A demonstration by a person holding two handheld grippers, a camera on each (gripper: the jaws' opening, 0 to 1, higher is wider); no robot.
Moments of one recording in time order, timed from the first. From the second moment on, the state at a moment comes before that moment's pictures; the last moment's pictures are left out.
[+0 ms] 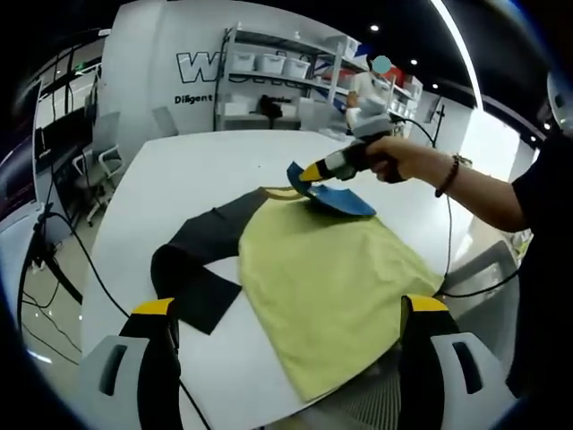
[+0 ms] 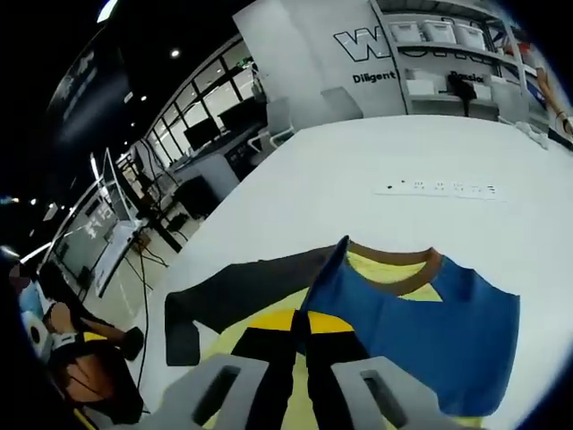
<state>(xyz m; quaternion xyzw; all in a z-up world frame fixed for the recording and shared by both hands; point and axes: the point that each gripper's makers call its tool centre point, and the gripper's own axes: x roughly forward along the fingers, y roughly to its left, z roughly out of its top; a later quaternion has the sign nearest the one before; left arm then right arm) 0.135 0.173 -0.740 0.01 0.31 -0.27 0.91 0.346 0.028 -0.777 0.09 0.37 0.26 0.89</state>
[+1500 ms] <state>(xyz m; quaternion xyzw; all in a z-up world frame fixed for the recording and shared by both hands) 0.131 0.175 -0.732 0.00 0.29 -0.26 0.92 0.329 0.083 -0.813 -0.01 0.33 0.37 0.87</state>
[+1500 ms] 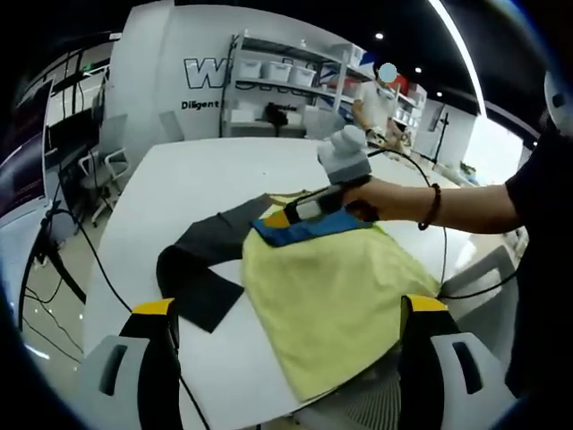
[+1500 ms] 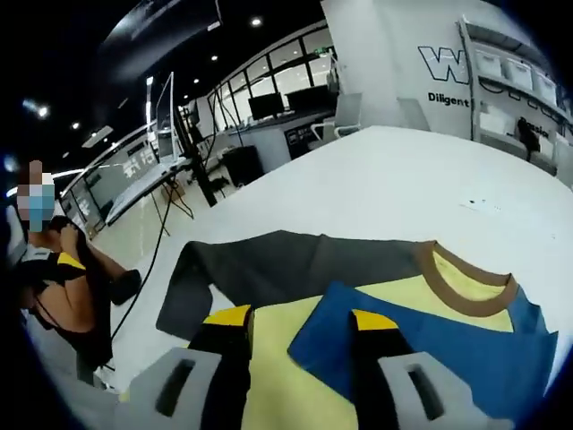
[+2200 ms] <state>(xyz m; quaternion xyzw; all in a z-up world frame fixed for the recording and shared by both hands) 0.130 0.170 -0.731 -0.02 0.30 -0.27 0.92 0.319 -0.004 -0.802 -0.06 0.28 0.33 0.90</state>
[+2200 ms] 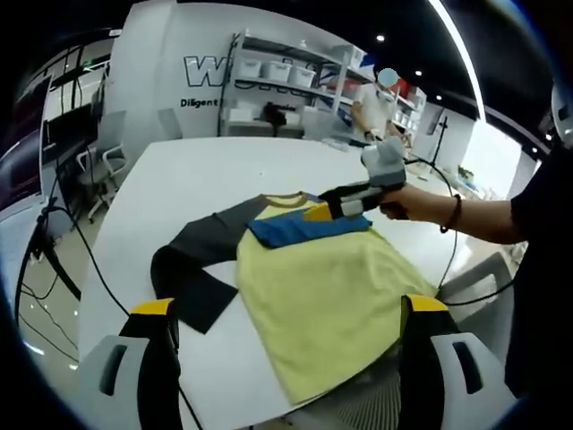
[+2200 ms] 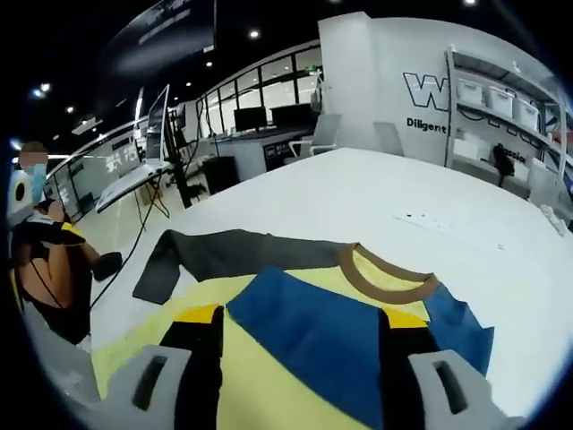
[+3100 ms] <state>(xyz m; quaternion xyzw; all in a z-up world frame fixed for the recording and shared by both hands) 0.130 0.164 -0.732 -0.01 0.30 -0.28 0.91 0.288 -0.125 -0.837 -0.17 0.28 0.27 0.90</state>
